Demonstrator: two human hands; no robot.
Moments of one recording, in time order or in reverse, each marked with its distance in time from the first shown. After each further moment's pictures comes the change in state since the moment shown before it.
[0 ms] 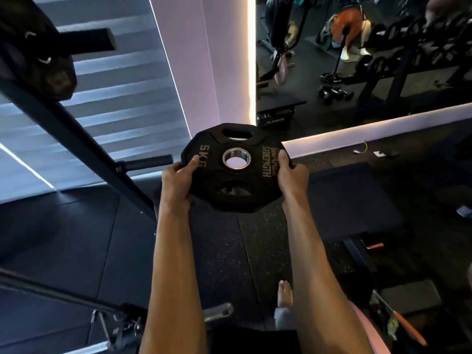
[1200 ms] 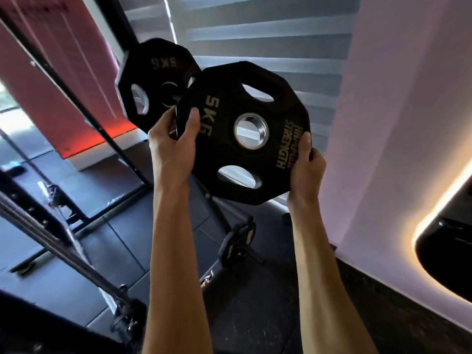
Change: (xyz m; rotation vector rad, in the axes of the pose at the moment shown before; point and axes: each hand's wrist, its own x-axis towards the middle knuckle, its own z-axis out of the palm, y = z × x) left_hand 0.189 0.196 0.070 0.106 0.973 0.670; right_hand 0.224 -0.183 0.313 0.262 -0.842 -0.217
